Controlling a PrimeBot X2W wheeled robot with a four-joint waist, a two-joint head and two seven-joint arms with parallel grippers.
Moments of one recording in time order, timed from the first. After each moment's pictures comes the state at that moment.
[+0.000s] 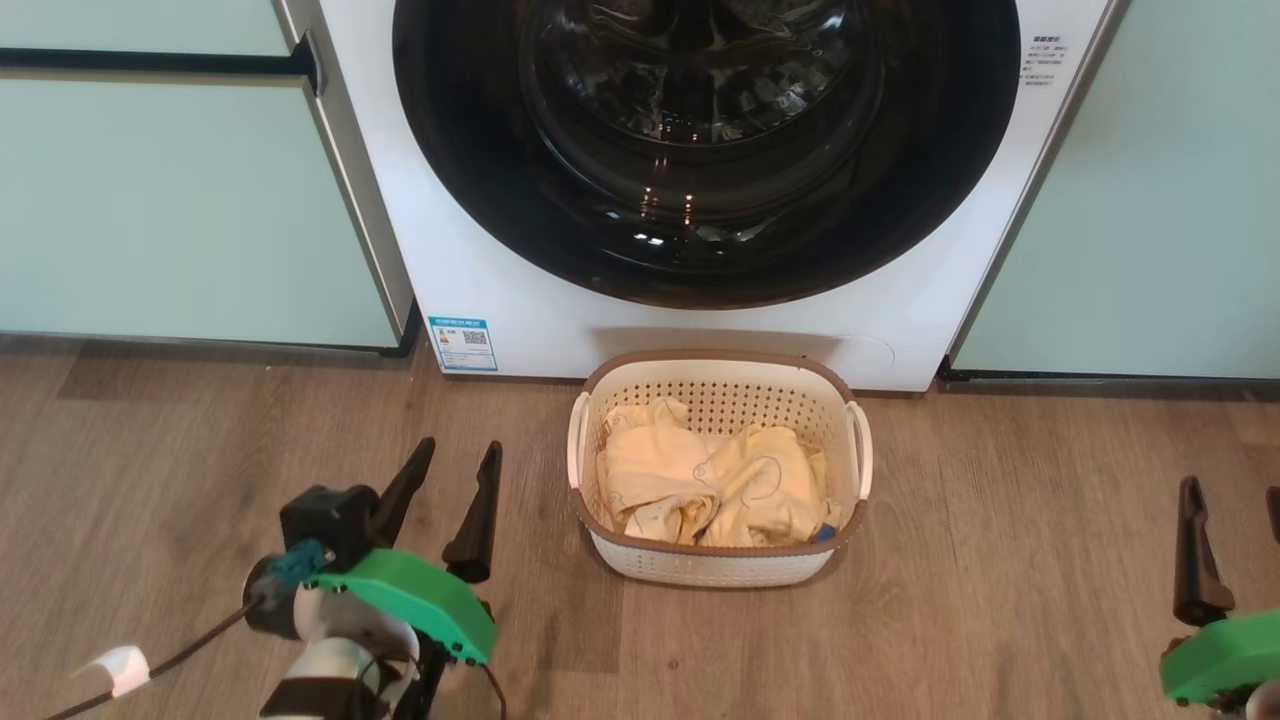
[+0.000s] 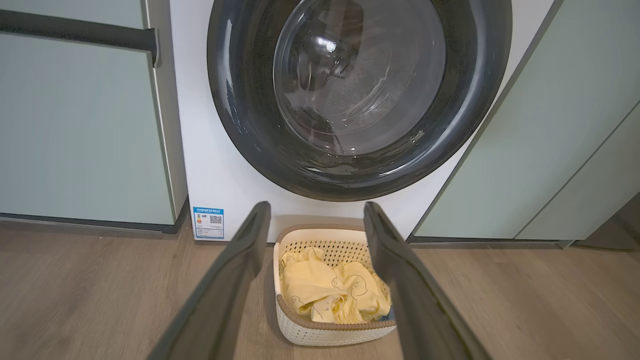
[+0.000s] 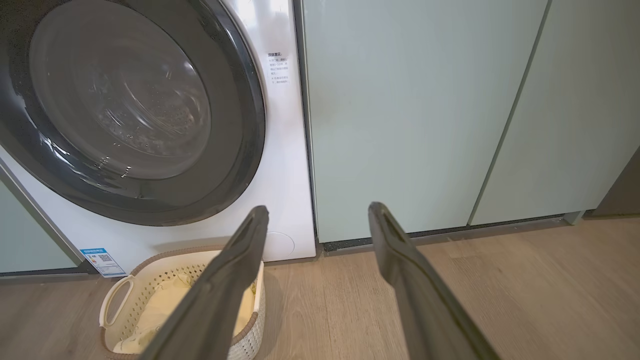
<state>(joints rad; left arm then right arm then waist) -0.11 0.11 -0.17 0.23 -0.38 -0.06 -0.19 -0.01 -0.12 -0.12 0.21 0.20 0.13 -0.15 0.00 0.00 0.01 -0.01</state>
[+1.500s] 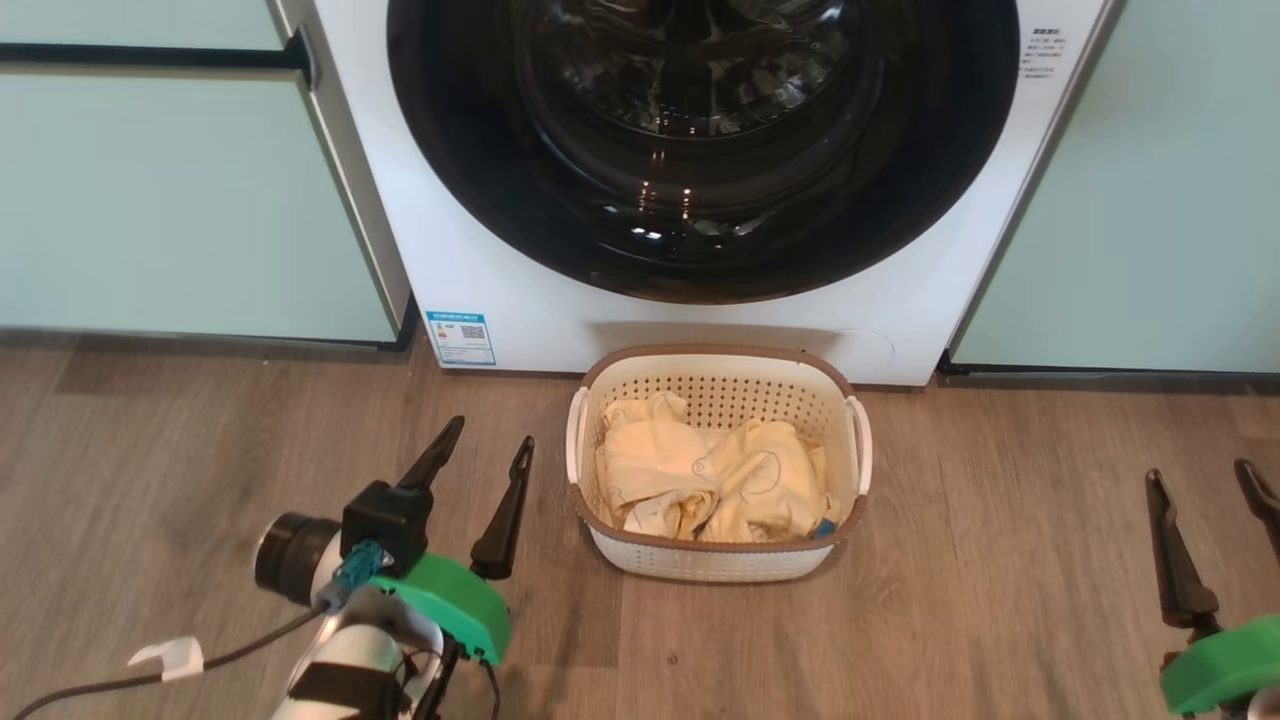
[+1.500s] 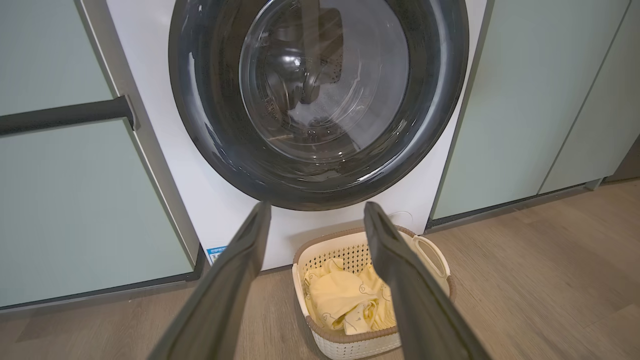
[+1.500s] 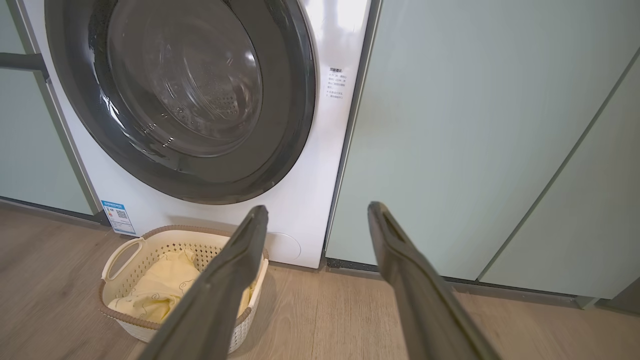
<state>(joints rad) -0.15 0.11 -0.20 0.27 -0.12 -0.04 -0.25 -0.01 -0.13 -0.14 0.17 -0.03 0.13 -0.20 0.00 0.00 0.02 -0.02</state>
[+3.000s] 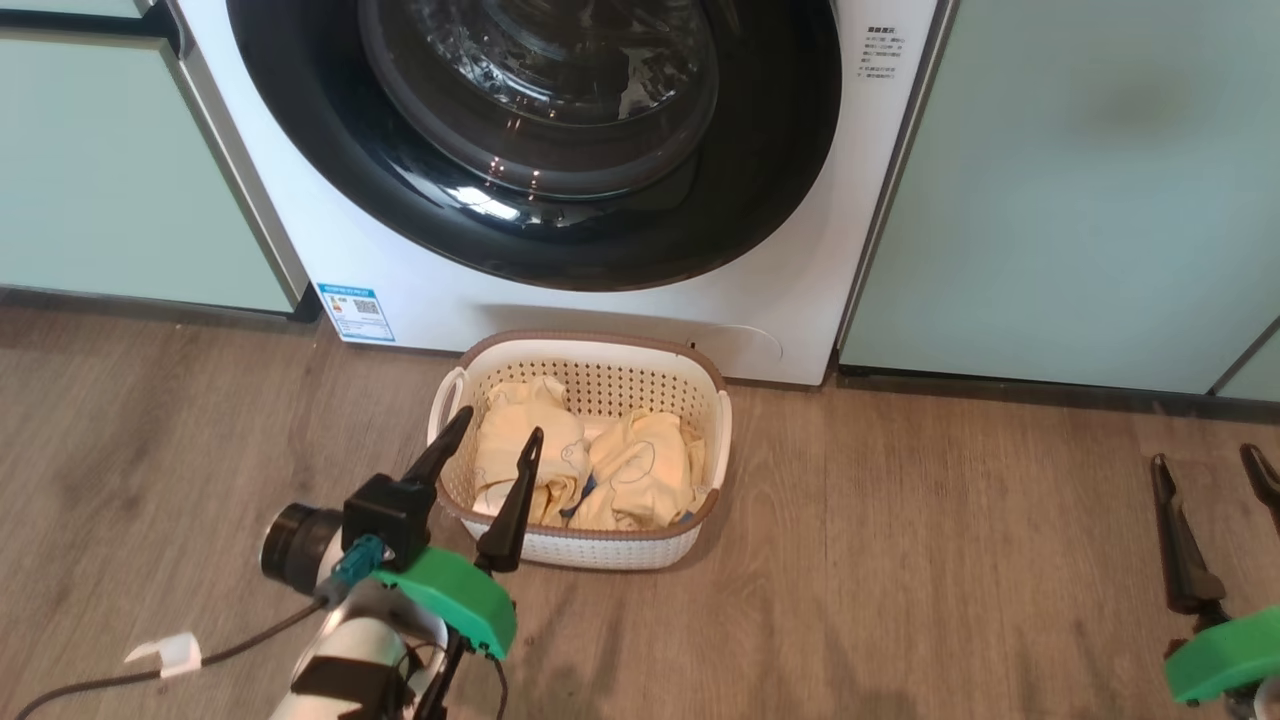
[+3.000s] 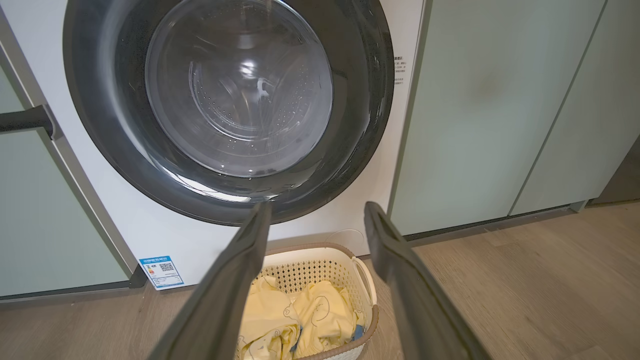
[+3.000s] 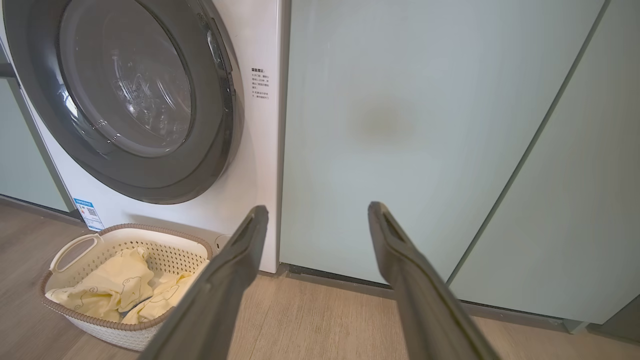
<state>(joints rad) -0.16 0.11 -0.20 0.25 -0.13 -0.06 -0.25 -0.03 -0.13 -0.16 0.17 -0.01 0.13 -0.21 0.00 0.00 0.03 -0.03</state>
